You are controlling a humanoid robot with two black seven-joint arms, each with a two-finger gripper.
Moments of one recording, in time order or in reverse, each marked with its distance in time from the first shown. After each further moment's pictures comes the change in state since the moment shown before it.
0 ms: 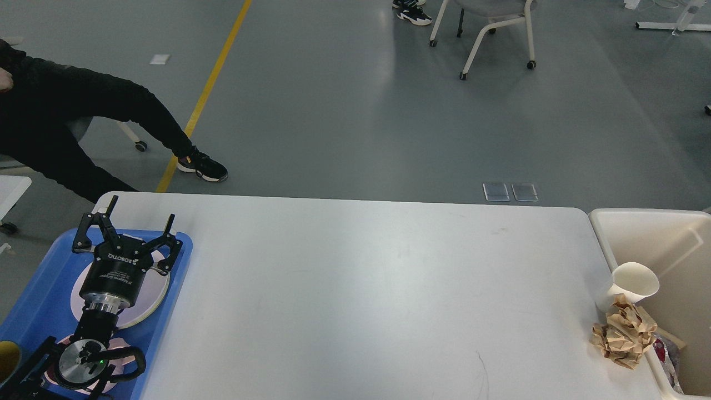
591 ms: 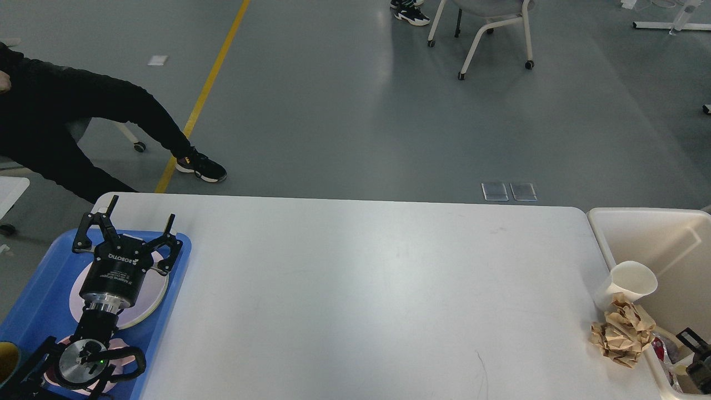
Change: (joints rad) left arm 0.000 0.000 0.000 0.000 0.000 0.000 0.001; right arm -0.561 0.316 0.270 -0.620 -0.003 -0.020 -0.017
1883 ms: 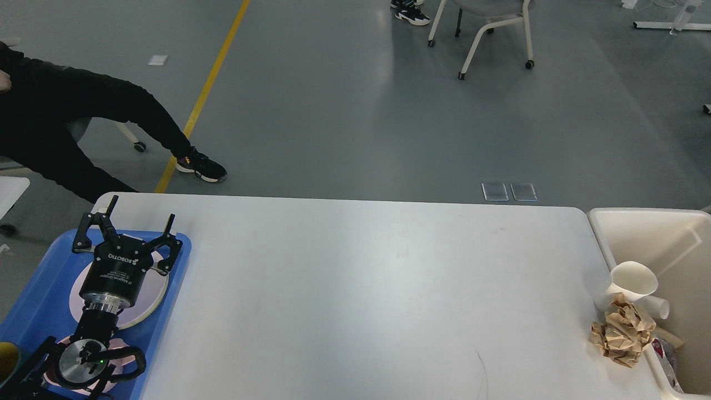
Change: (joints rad) left arm 0.000 0.000 0.000 0.000 0.000 0.000 0.000; right arm 0.405 -0.240 -0.013 0.179 -0.115 0.245 -0.029
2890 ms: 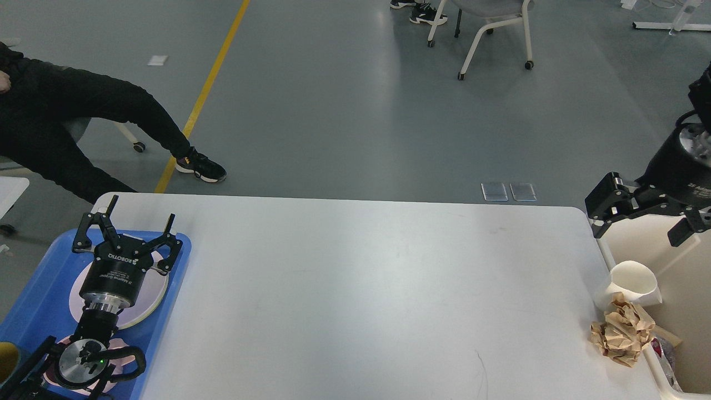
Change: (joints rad) left arm 0.000 0.000 -0.001 0.000 0.000 0.000 0.000; right arm 1.363 -0.025 -0.232 1.207 -0.281 0.681 -0.431
